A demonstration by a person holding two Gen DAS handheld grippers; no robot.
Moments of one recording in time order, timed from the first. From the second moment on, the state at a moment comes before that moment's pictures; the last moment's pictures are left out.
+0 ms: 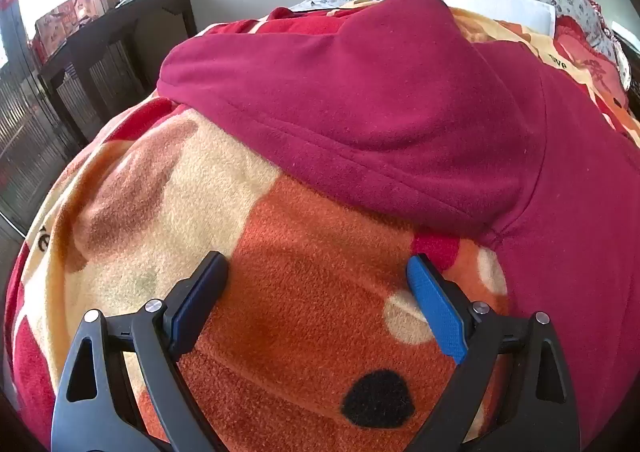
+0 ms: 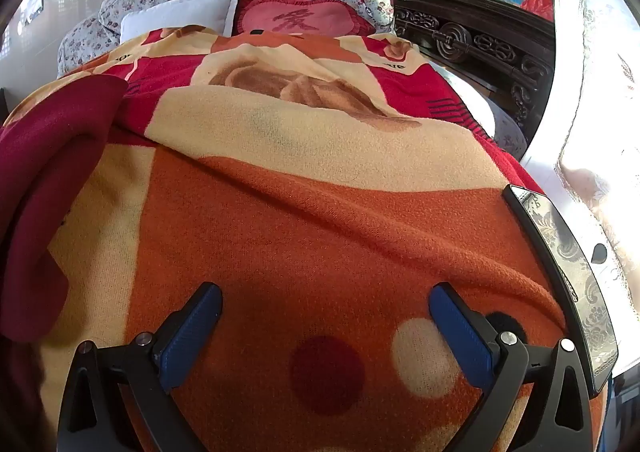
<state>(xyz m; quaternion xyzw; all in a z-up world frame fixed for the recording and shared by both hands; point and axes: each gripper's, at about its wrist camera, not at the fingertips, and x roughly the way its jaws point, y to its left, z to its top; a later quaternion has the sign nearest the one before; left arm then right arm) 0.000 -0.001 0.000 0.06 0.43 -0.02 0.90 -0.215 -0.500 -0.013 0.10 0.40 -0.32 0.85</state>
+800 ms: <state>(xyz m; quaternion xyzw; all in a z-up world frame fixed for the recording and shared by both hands) -0.004 -0.008 0.011 0.07 0.45 -0.05 0.89 -0.216 -0.500 -0.013 0.10 0.40 -0.32 0.85</state>
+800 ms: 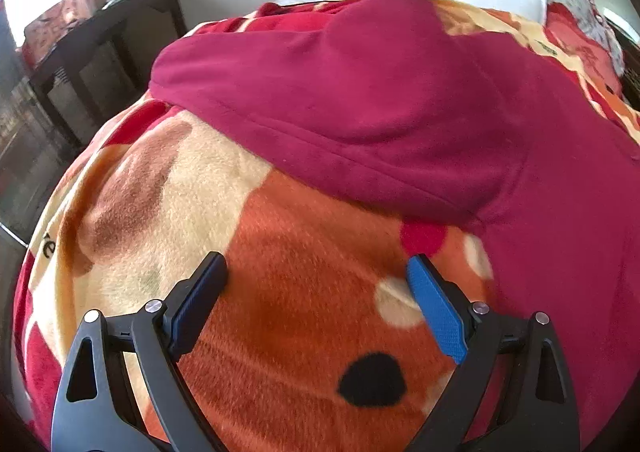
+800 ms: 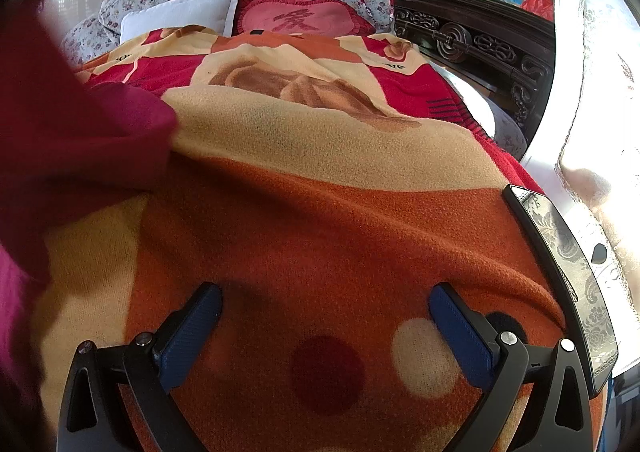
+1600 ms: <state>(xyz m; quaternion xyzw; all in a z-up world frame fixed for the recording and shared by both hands) -0.092 -0.060 0.074 0.08 0.43 -0.14 0.89 -0.223 -0.496 -0.018 0.10 0.41 -0.30 0.85</state>
